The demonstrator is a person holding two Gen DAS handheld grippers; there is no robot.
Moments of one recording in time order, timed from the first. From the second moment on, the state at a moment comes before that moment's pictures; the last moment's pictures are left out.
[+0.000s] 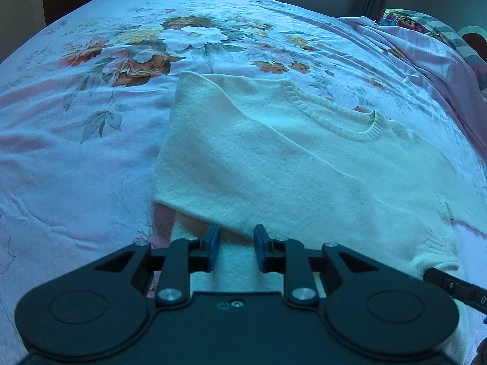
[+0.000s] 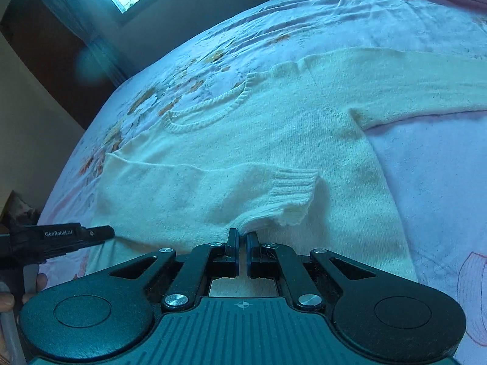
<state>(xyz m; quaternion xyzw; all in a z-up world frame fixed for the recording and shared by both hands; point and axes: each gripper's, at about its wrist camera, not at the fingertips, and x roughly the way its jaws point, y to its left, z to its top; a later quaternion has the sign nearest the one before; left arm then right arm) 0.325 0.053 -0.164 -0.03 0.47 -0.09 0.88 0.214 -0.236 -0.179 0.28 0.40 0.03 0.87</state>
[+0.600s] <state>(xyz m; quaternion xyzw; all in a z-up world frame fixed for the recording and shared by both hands) 0.327 0.046 -0.163 -0.03 0.48 -0.09 0.87 0.228 -0.275 -0.191 0.33 0.39 0.00 0.86</state>
